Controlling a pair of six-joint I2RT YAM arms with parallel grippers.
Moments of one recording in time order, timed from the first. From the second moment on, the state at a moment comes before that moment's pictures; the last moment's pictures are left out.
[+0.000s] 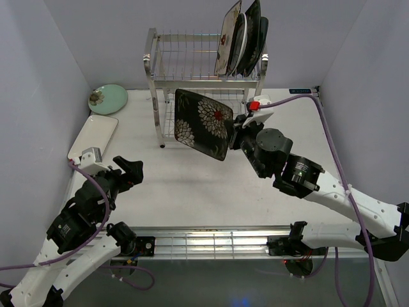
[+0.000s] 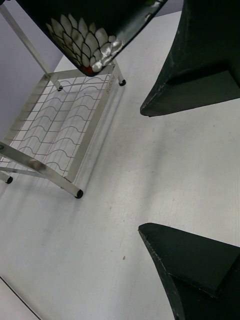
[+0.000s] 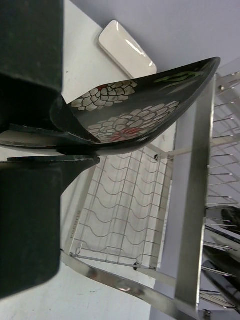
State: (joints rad) left arm -0.71 0.38 0.86 -0.78 -0.63 -0.69; right arm 1.13 1.08 1.23 -0.19 0.69 0.21
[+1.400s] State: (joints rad) left arm -0.70 0.41 0.86 -0.78 -0.59 -0.68; right arm 1.11 1.75 2.10 0.49 0.99 -0.46
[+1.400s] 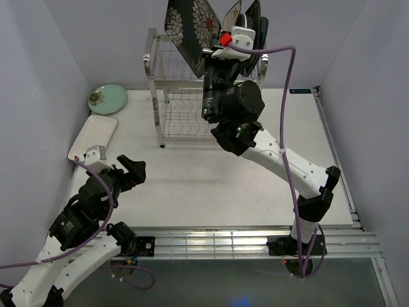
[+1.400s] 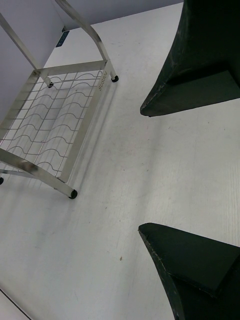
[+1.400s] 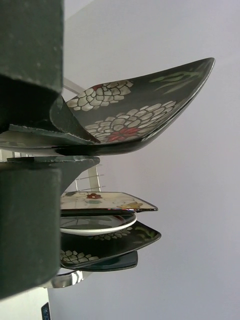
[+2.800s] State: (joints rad) left arm -0.69 0.43 0.84 -0.73 -0.50 -0.62; right arm 0.94 2.09 2.23 1.03 1.03 -0.90
